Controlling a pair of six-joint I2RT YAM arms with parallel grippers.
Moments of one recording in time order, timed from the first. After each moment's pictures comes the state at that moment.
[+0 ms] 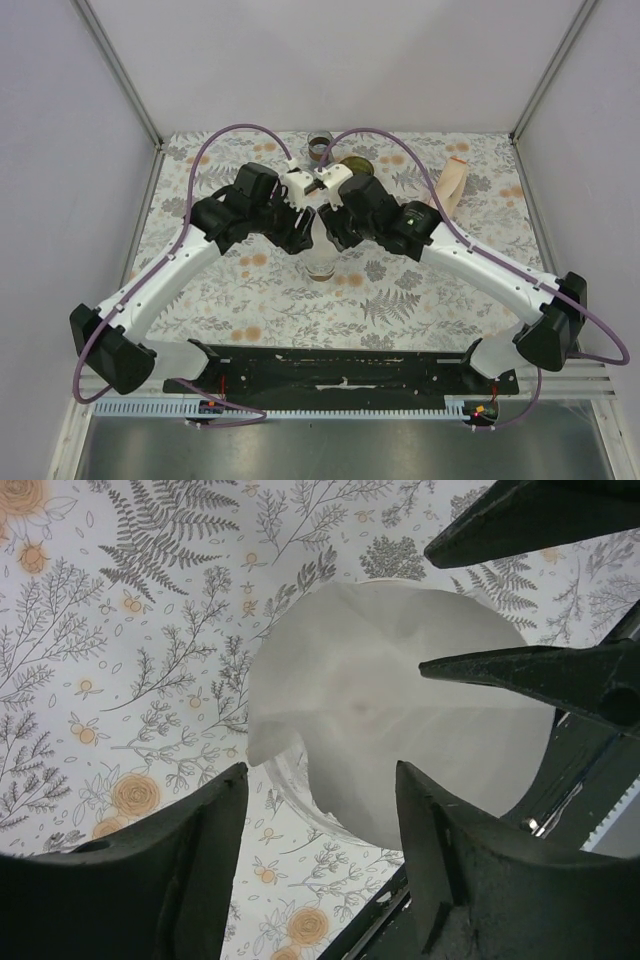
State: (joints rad) left arm -0.60 1.31 1.29 -0.77 0.27 0.07; right arm 0.88 1.48 1.43 -0.64 0.13 0.12
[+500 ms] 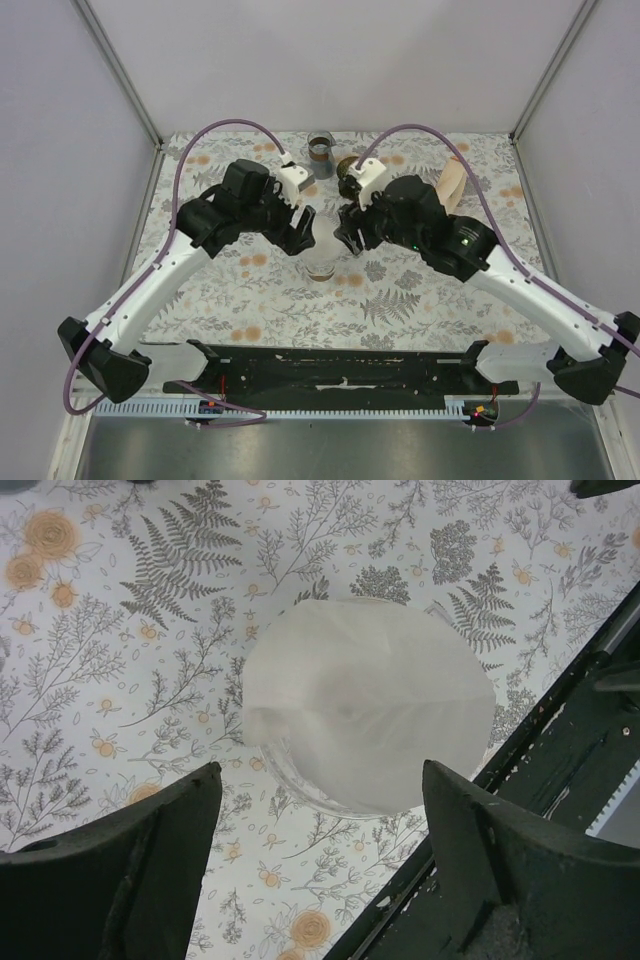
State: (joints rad) left arm -0.61 1.26 1.34 -0.79 0.29 0.08; right arm 0.88 1.26 1.39 -0.59 0.06 0.08
